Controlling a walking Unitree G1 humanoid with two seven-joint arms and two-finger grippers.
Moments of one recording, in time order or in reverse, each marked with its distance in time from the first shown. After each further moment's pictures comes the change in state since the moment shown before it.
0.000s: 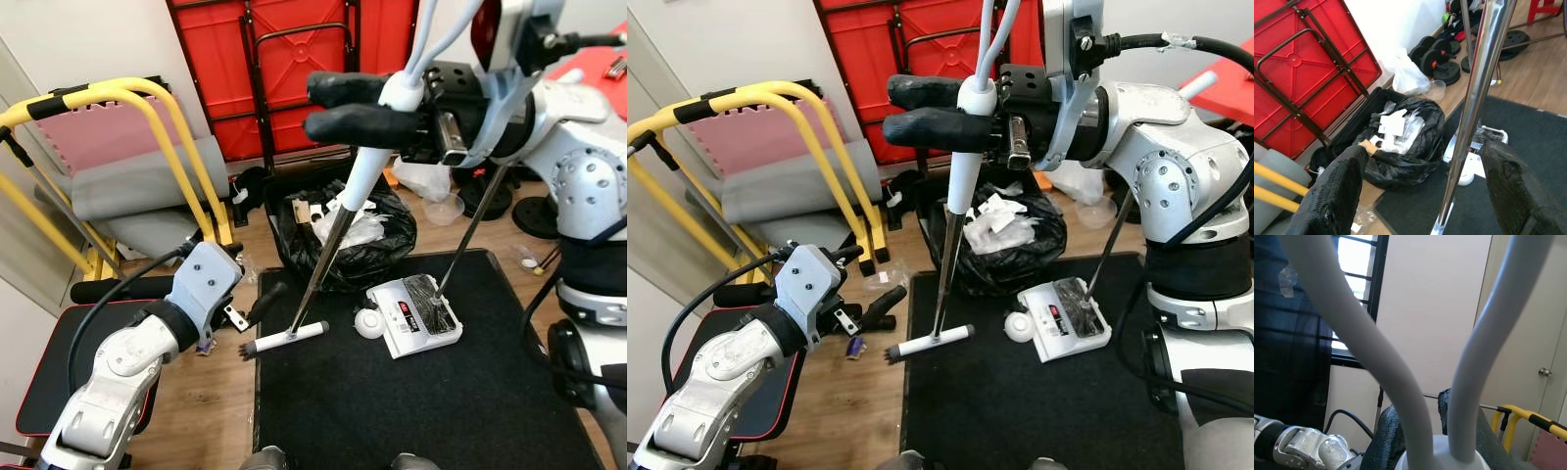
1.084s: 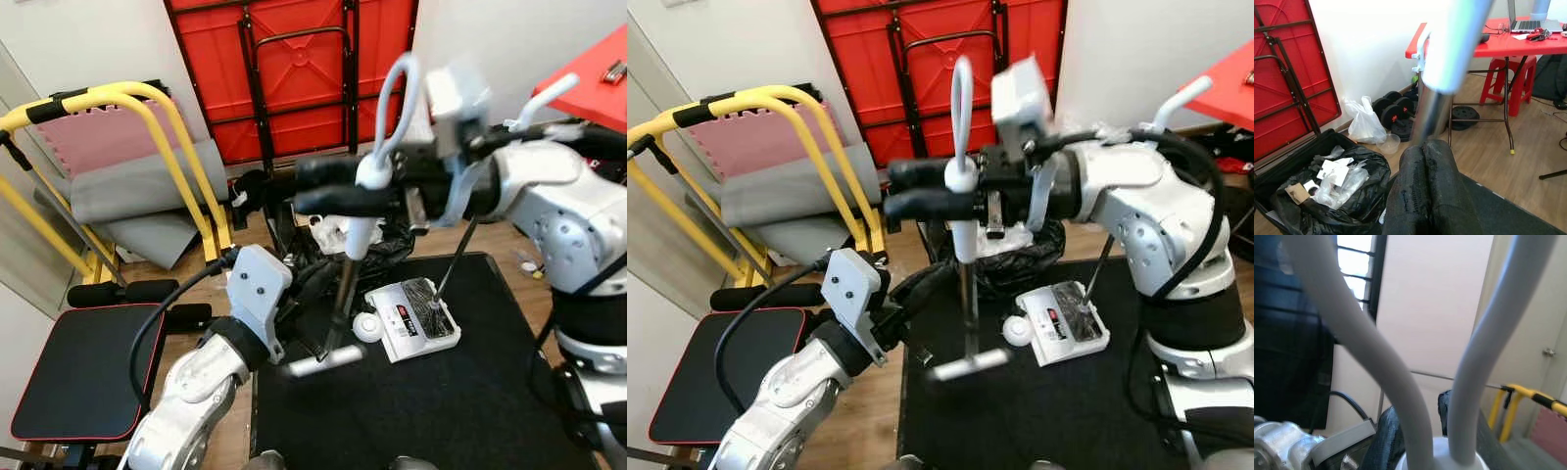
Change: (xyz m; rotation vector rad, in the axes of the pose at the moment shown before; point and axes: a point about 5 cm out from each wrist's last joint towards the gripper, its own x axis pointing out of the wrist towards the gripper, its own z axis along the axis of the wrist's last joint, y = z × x) left arm 0.020 -0.059 0.038 -0.296 -0.204 -0.017; right arm 0.005 0.020 -0.023 0.008 0.082 0.012
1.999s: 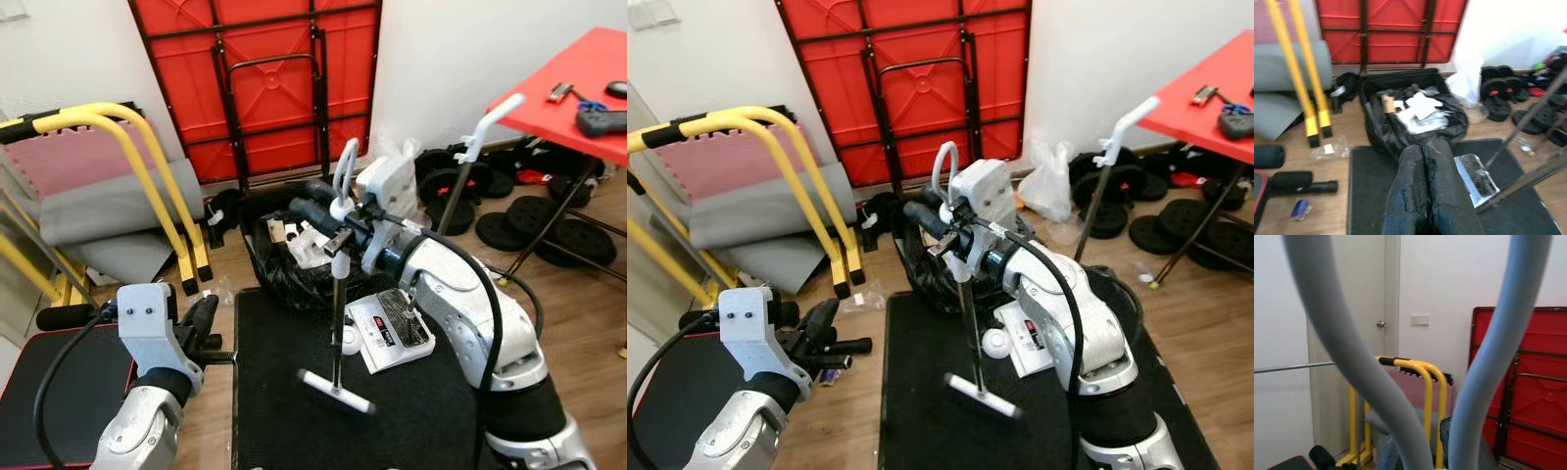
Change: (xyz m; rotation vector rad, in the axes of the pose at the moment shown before) left arm -0.071 0.052 -0.030 -0.192 0.220 0.616; right arm 0.022 0.014 -0.094 0.069 0.111 -0.751
